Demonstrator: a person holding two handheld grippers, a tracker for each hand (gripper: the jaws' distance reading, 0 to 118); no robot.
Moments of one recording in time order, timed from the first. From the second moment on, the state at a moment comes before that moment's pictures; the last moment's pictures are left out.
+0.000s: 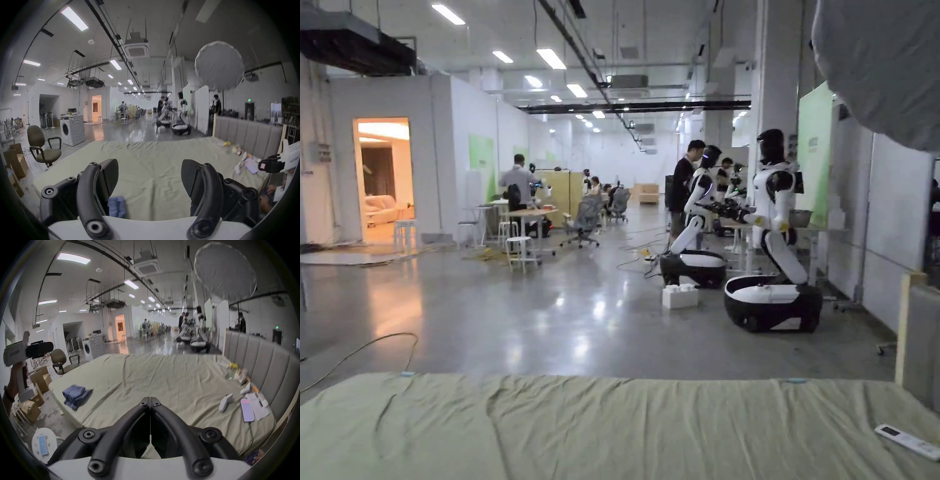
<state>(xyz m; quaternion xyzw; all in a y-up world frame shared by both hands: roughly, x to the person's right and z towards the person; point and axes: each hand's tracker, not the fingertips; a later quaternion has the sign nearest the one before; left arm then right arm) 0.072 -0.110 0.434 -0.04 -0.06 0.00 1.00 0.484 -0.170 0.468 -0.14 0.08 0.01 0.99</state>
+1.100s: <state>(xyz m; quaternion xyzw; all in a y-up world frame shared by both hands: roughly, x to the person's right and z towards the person) 0.132 -0.086 0.468 0.00 -0.05 -0.06 1.00 0.488 -0.122 0.486 -0.02 0.00 0.01 1.00</state>
